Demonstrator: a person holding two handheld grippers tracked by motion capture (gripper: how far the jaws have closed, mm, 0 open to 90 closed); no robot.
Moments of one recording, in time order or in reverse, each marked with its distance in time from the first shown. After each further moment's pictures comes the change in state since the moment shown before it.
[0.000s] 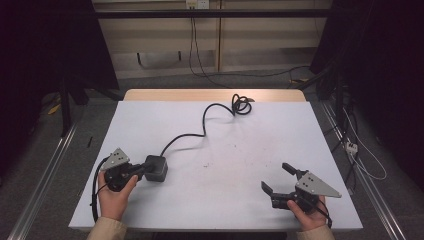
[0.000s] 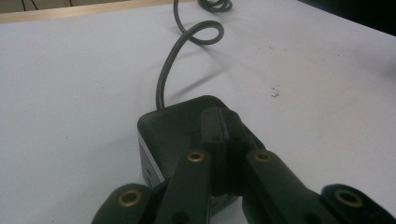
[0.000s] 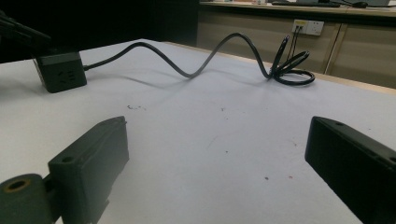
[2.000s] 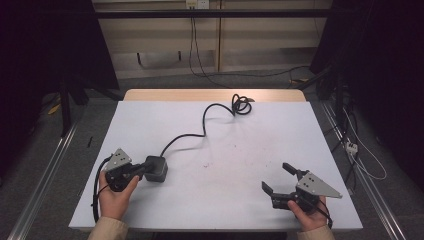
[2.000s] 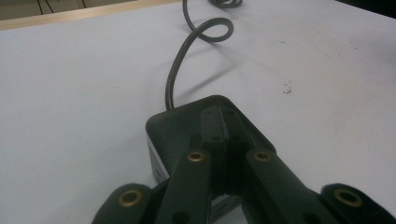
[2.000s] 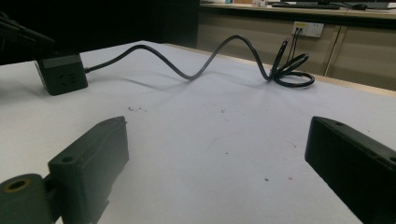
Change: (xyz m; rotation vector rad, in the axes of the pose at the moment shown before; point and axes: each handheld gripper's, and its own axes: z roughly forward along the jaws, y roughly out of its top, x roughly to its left) left arm -0.003 0.000 0.002 0.013 0.049 0.027; right arm 0.000 0.001 -0.002 -0.003 0.002 -0.002
